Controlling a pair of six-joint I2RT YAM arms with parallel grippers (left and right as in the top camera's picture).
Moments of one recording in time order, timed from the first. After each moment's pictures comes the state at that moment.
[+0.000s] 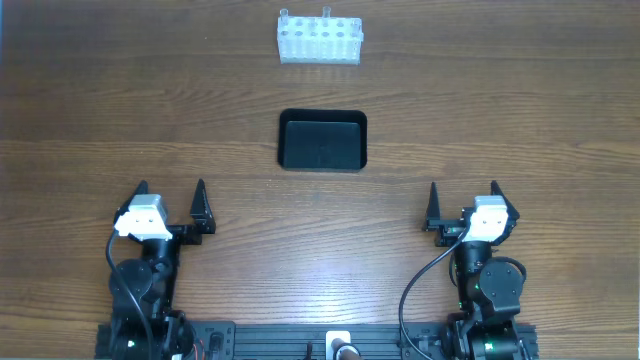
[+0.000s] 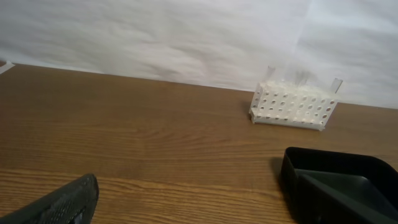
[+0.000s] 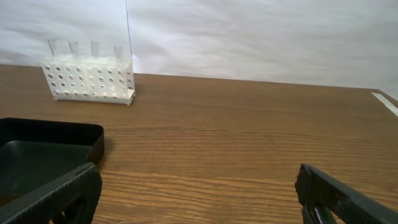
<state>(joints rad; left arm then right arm) -0.04 0.02 0.01 -0.07 -0.02 -0.14 0.09 0.02 0.01 -0.06 0.09 -0.06</state>
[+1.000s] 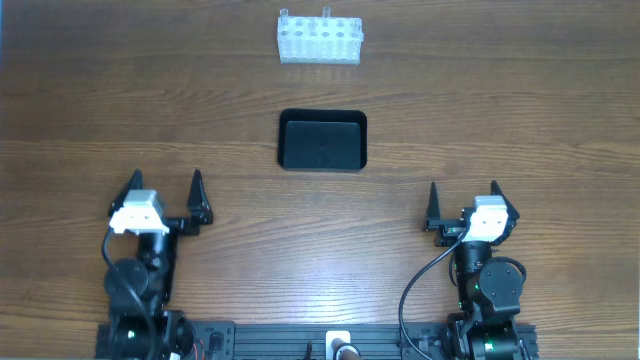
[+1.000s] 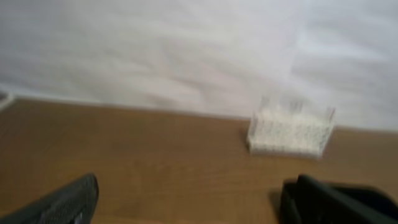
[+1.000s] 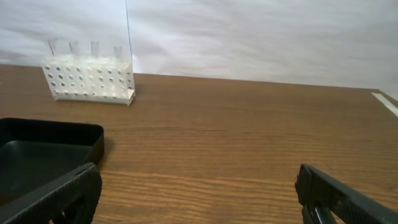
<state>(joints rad) -0.04 0.19 0.03 0.18 -0.02 -0.11 0.09 0.02 0.01 -0.06 0.09 -0.06</state>
